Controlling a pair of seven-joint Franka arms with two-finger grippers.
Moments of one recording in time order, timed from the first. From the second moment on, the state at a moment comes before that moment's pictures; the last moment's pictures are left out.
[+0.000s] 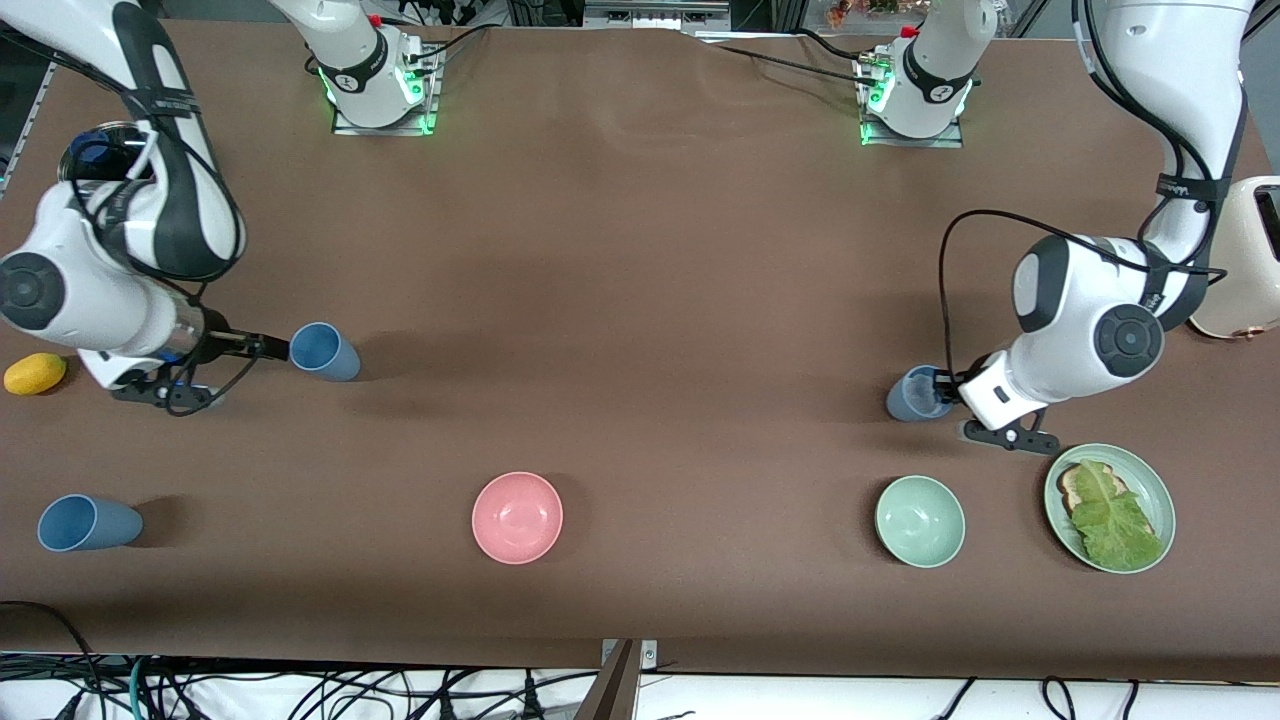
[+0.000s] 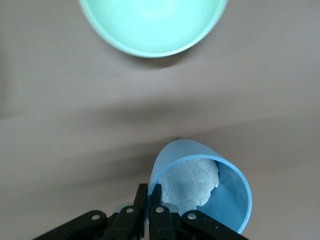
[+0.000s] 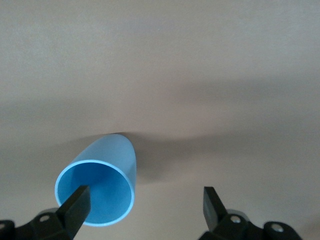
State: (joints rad) left arm 0.06 0.45 -0.18 -1.82 0.00 2.17 0.03; right arm -0.05 0.33 0.01 -1.94 -0.04 2.12 0.06
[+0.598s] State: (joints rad) left arm -0.17 0.53 -0.35 -1.75 -0.11 2.29 -0.62; right arm -0.02 0.36 0.01 -1.97 -0.06 2.15 0.06
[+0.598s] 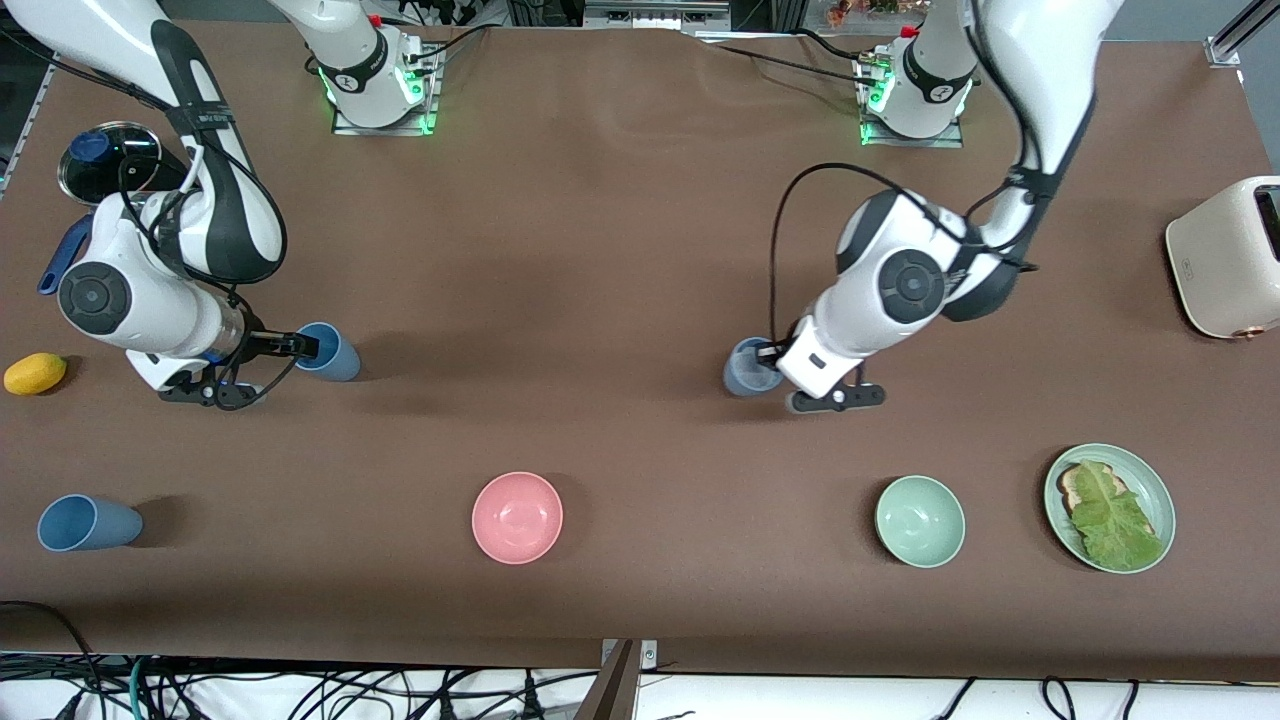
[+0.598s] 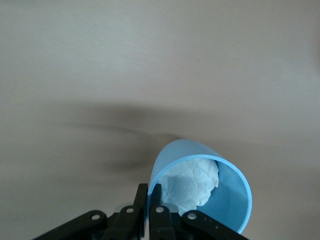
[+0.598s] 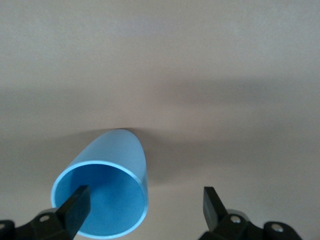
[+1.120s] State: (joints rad) left arm -0.25 0.62 -0.35 -1.72 -0.12 2.42 -0.73; right arm -0.02 0.39 0.01 -1.98 -0.07 2.15 0.07
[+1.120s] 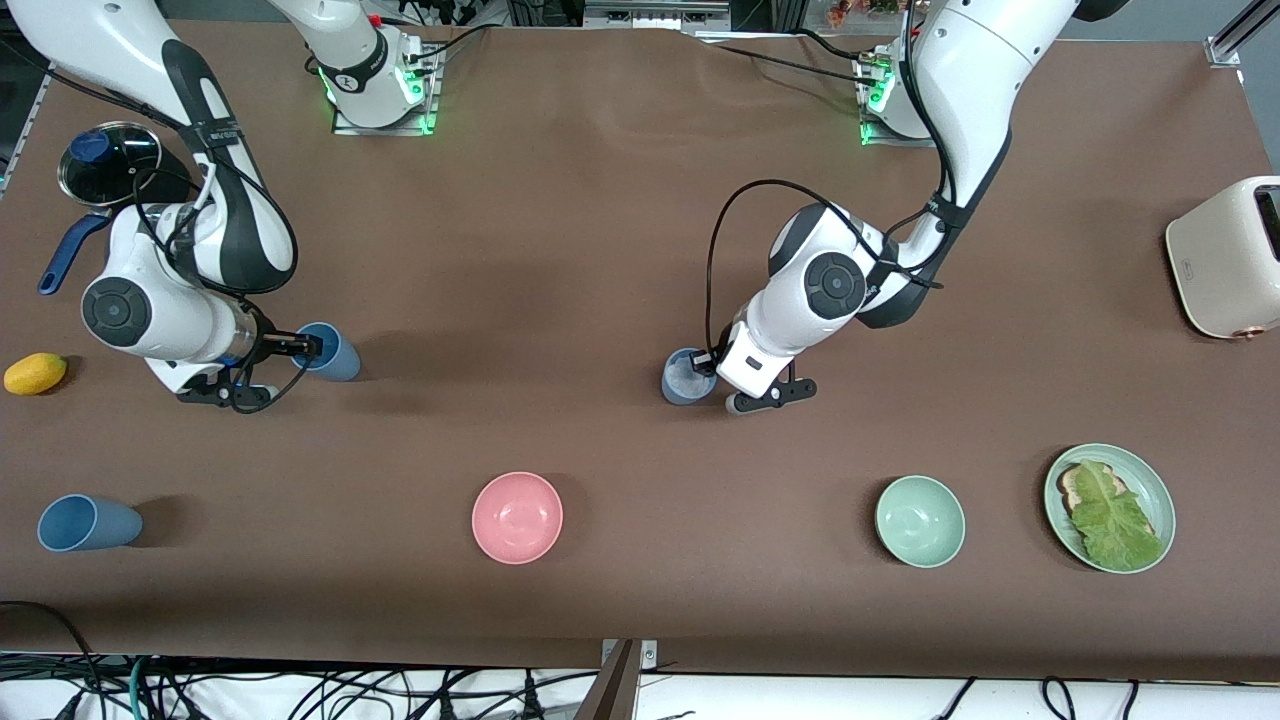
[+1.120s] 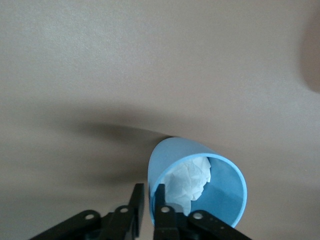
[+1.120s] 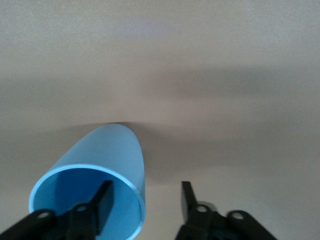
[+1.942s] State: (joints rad) left arm -0.15 0.43 -0.32 -1.55 0.02 1.94 -0.55; right arm 0.00 0.39 0.01 -1.89 0.02 2.02 0.11
